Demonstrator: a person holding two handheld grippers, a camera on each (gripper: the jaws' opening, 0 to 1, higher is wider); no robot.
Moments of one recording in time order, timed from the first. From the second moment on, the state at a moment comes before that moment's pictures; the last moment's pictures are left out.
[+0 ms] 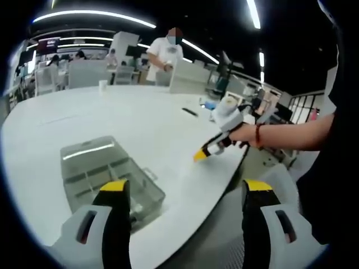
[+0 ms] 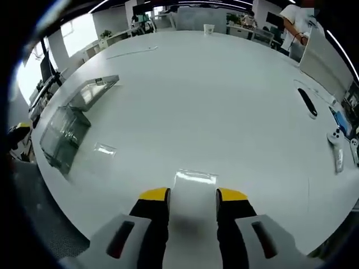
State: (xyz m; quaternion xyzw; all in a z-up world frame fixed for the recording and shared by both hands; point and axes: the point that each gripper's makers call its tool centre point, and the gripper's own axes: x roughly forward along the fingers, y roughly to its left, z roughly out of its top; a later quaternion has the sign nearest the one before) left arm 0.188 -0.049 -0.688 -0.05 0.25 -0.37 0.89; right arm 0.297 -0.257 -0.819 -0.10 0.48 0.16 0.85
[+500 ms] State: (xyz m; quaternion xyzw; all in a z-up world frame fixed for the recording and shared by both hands) left arm 0.188 -0.049 -0.685 -0.05 0.24 -0.38 0.89; right arm 0.288 -0.255 -0.815 -0.11 0.47 0.17 0.86
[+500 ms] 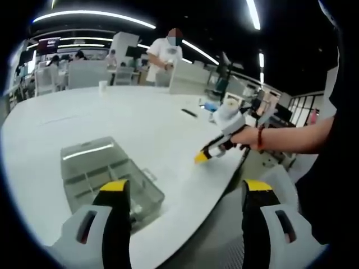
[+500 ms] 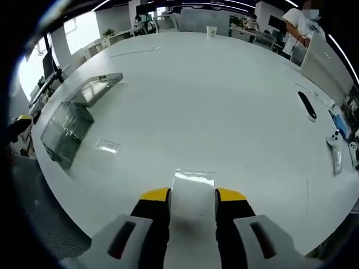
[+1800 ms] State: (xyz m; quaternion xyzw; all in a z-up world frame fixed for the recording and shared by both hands) left arm 0.196 -0.034 -0.676 -0.09 0.22 -0.34 0.91; right arm 0.280 -0.197 -0.777 -0.09 0.40 0.23 0.88
